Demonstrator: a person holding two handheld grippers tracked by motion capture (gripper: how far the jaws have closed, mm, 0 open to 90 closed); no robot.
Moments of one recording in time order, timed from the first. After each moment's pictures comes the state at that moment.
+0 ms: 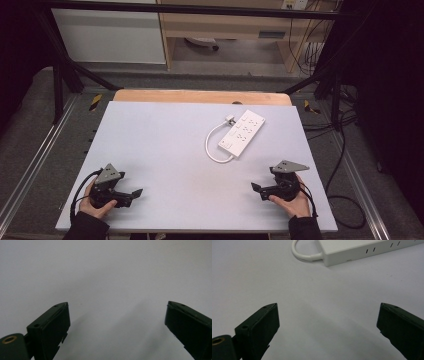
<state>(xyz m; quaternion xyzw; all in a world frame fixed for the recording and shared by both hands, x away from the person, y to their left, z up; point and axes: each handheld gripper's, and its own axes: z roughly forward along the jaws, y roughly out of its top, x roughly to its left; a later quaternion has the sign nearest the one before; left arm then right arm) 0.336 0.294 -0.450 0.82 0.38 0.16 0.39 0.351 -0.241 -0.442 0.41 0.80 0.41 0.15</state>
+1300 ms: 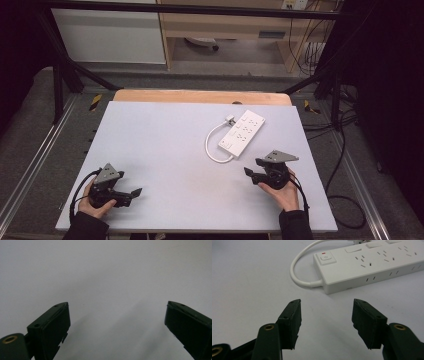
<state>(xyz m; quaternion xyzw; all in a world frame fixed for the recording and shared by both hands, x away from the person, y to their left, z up) 0.336 0.295 -0.449 0.82 0.39 0.16 0.39 0.374 -0.212 -0.428 0.40 0.79 0.42 0.19</state>
